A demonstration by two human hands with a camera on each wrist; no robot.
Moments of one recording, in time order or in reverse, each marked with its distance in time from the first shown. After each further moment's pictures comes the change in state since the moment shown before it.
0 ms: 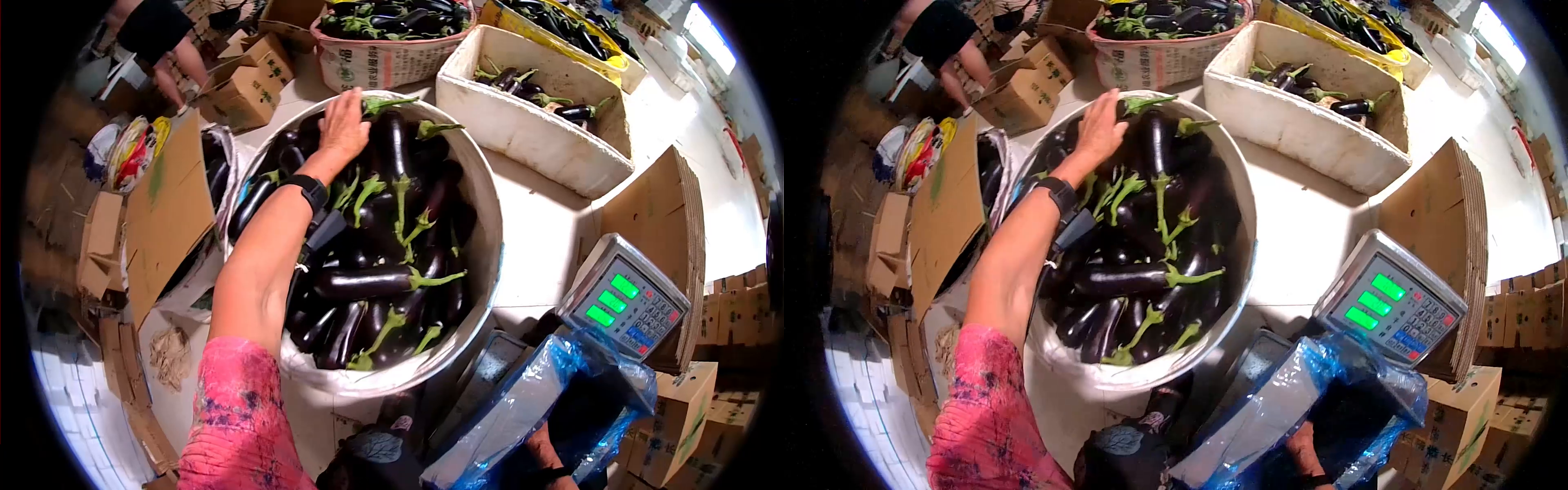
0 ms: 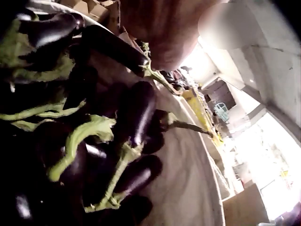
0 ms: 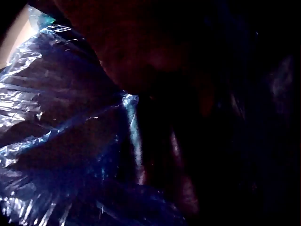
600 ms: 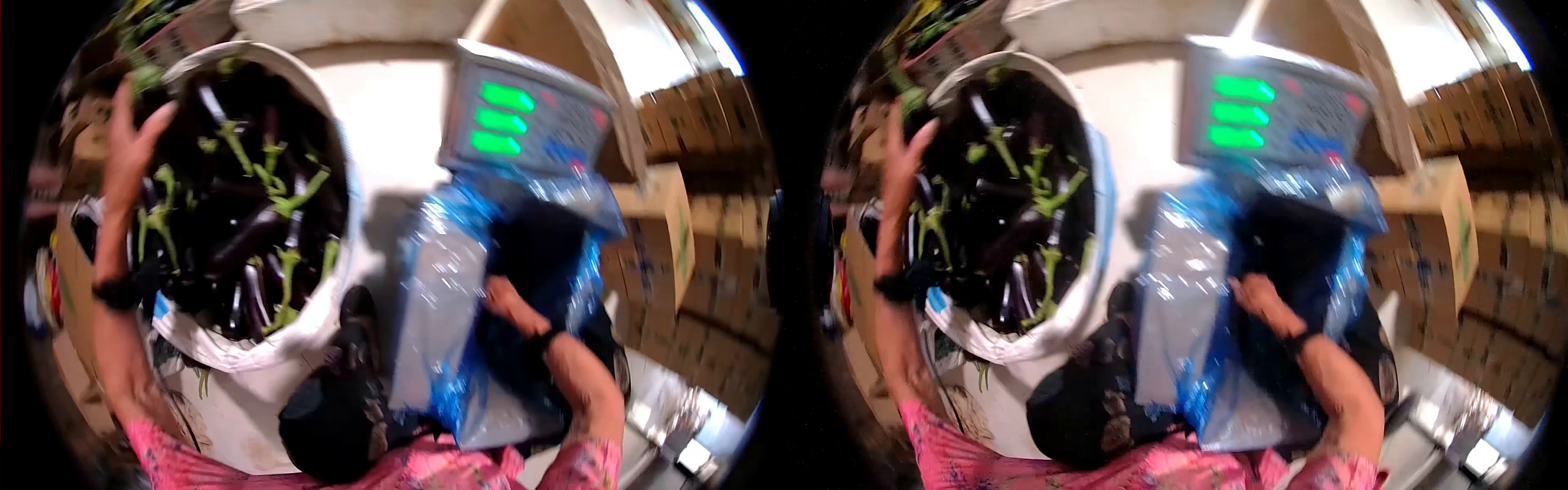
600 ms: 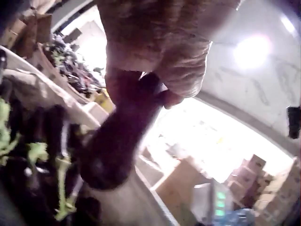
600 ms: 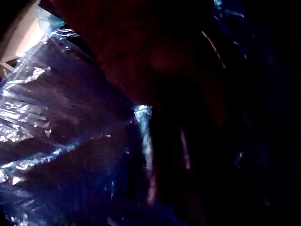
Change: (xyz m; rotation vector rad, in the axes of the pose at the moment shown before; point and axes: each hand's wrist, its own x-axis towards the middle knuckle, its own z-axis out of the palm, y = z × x) left_hand -0.039 0.071 -0.102 -0.479 -0.127 0.252; right_hand -0.025 -0.067 0.006 -0.620 -0.067 -0.267
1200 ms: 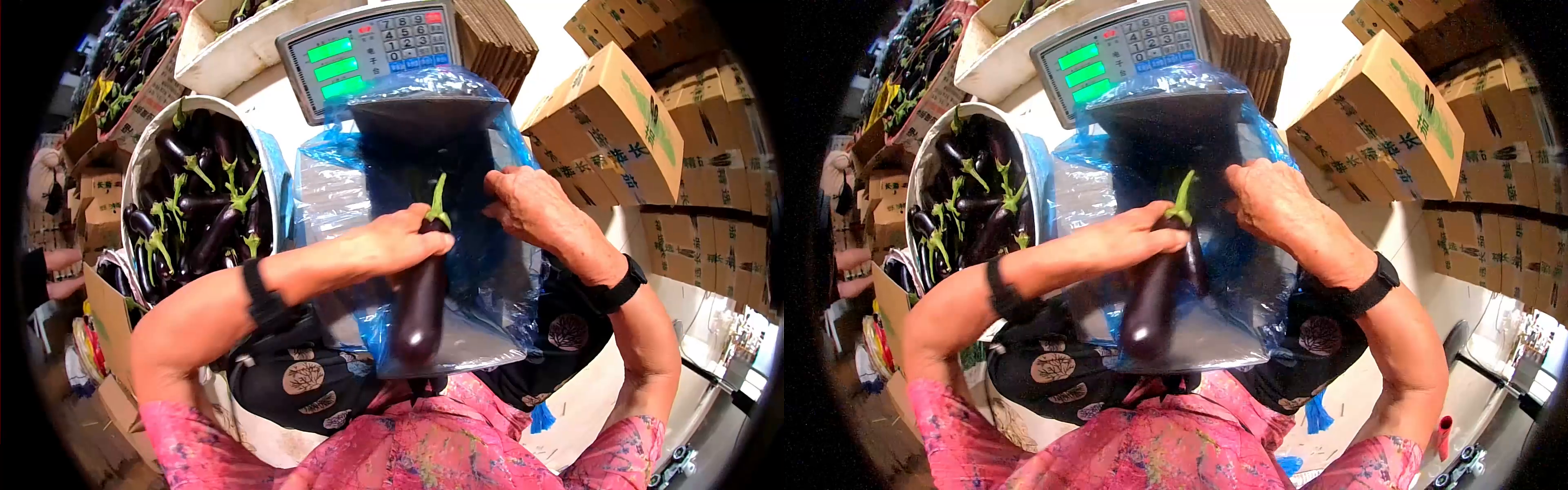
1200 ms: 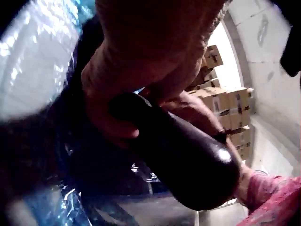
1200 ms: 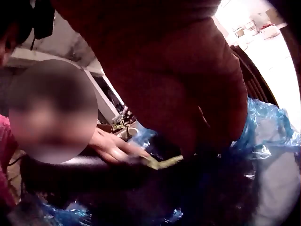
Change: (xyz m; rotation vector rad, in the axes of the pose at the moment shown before) left_hand -0.159 0.359 0.153 -0.473 -1.508 -0.306; right_hand -0.153 -0.076 -0.214 -0.213 0.312 -0.107
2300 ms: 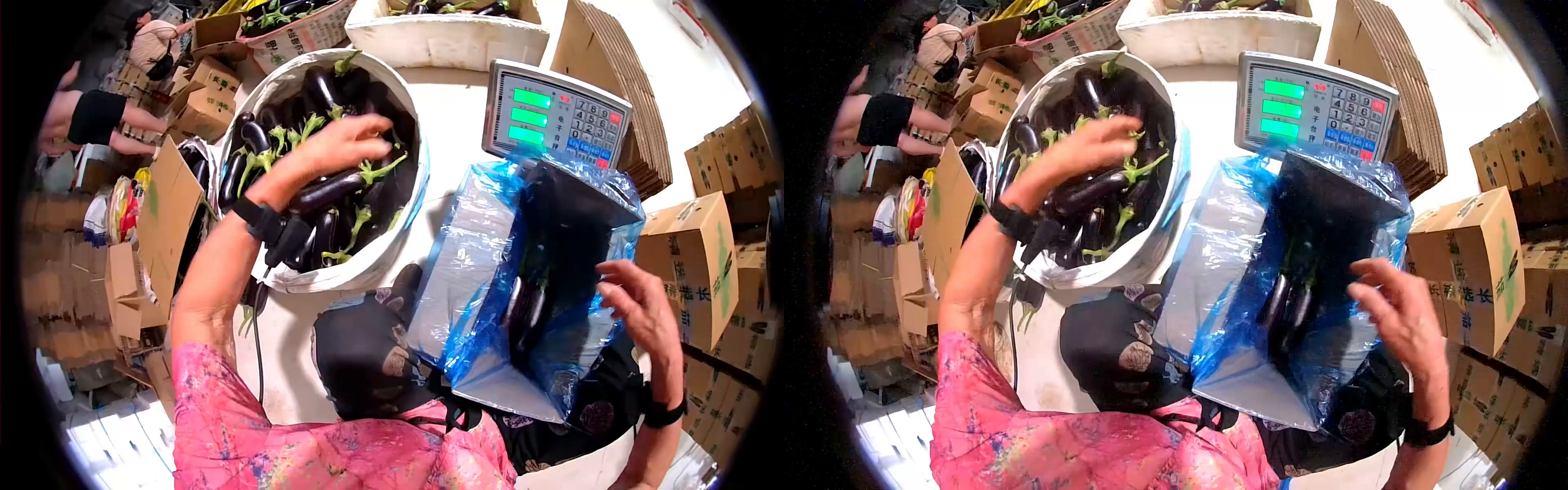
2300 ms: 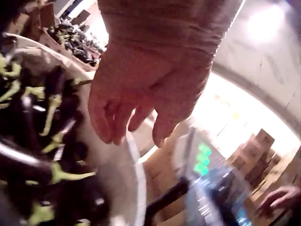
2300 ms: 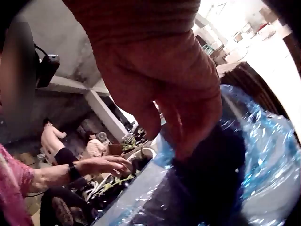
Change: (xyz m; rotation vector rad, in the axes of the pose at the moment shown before) left_hand -0.134 -0.137 -0.185 0.101 0.645 0.122; right_hand -0.011 -0.036 -0.055 0.709 -0.098 0.176
